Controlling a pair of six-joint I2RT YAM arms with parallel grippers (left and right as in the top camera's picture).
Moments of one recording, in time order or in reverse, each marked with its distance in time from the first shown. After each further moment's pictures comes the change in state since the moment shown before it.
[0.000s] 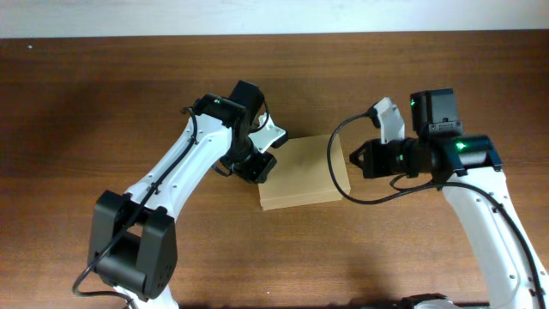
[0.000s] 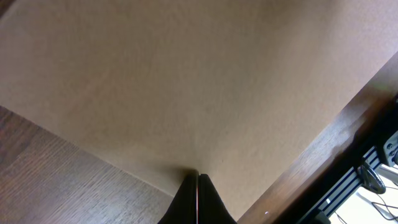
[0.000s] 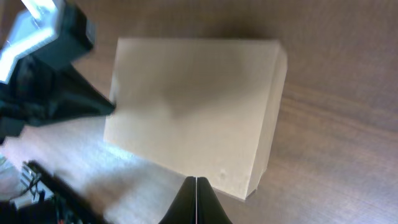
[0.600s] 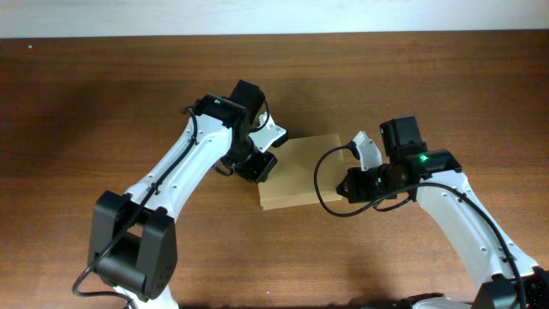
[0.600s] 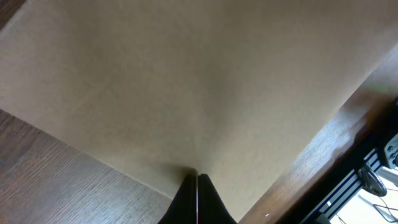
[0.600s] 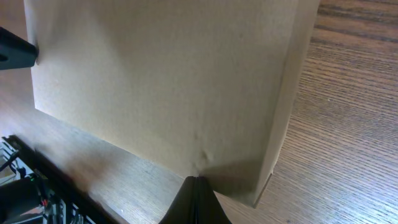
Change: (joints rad) left arm 0.000 -0.003 -0.002 0.012 -0.001 -0.006; right arm 0.053 0.072 -0.229 0.138 -0.002 0.037
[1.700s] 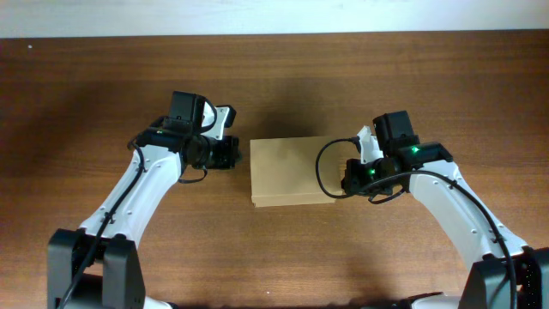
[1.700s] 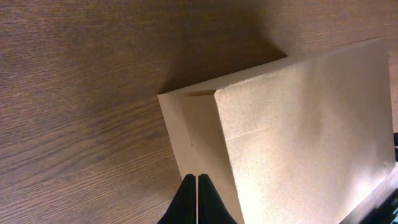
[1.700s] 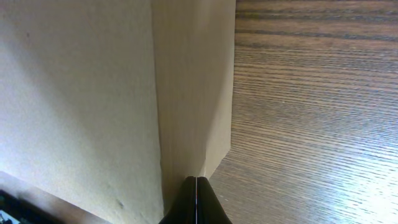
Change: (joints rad) left arm 0.241 -0.219 -0.370 0.520 0.116 -0.359; right arm 0.015 0.076 0.037 0.026 0.129 0.180
